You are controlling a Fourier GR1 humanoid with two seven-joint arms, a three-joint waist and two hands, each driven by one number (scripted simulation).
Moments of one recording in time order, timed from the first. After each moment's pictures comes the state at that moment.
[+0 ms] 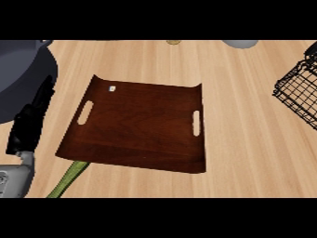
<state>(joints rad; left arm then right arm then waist) -0.18 0.32 0.00 -1.44 -0.11 0.13 0.08 -1.14 -0.64 -0.26 -0.49 1.46 -0.14 0.85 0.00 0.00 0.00</state>
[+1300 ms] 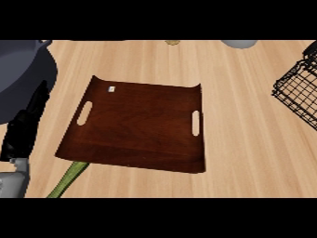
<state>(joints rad) -0.13 0.31 0.04 -1.48 -0.13 0.10 0.07 -0.85 -0.62 -0.52 -0.72 1.06 -0.40 0.66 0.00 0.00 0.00</state>
